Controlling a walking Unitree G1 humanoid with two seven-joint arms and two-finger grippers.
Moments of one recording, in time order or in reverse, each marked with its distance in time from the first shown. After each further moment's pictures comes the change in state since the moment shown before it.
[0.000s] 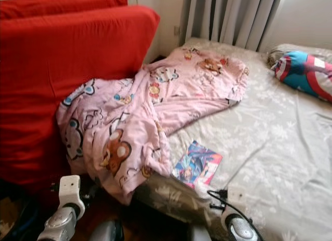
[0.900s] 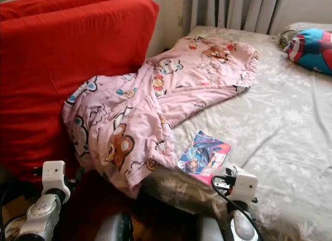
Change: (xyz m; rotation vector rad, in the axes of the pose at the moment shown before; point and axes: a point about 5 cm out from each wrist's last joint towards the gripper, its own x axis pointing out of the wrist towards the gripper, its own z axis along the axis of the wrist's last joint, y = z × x) left arm -0.001 0.023 0.062 0.069 -0.294 -0.013; right arm -0.031 0.011 0.070 0.076 -0.625 -0.008
